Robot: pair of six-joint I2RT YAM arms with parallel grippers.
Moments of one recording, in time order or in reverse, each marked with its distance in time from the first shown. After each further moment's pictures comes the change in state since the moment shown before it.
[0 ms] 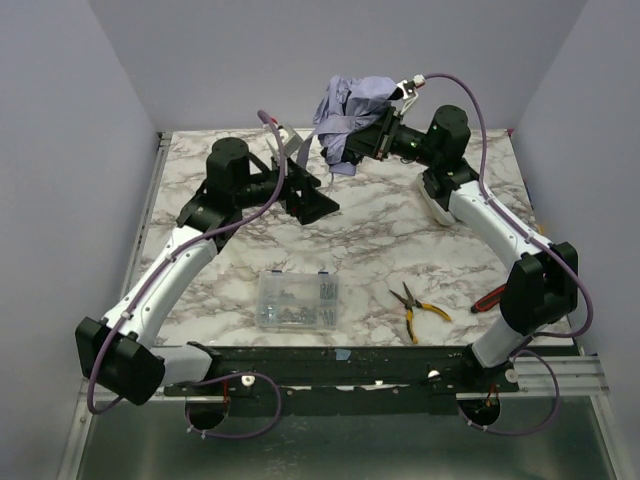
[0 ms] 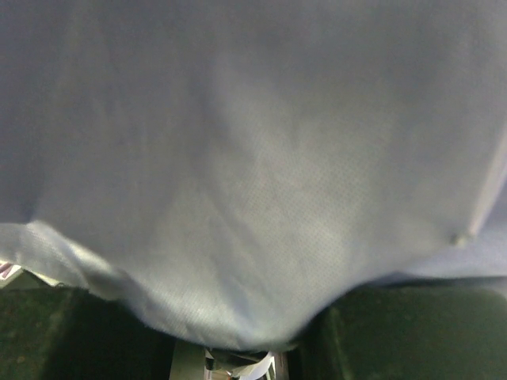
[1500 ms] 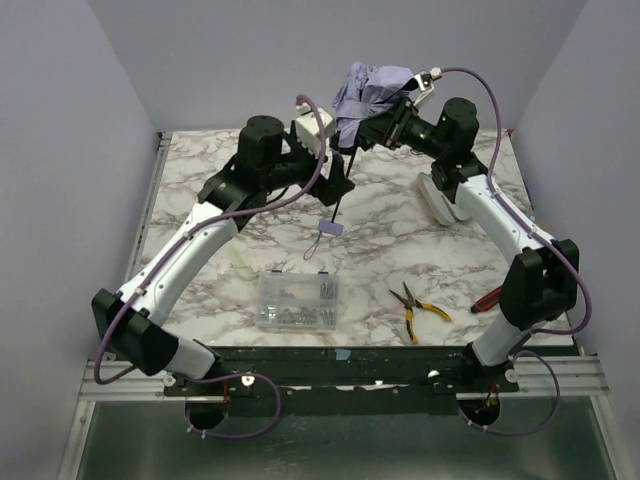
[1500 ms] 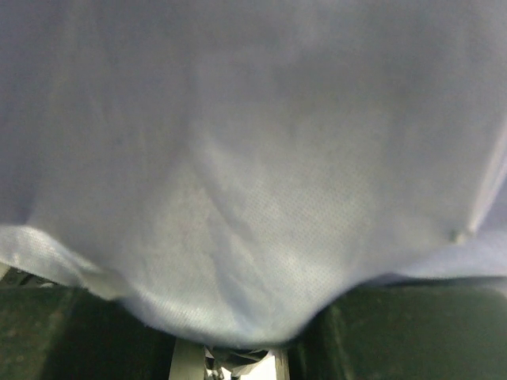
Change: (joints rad) left arm -0.132 0.134 0.244 -0.206 -0.349 0.225; right arm -0.061 0.034 0.045 -0.051 0.097 -0.073
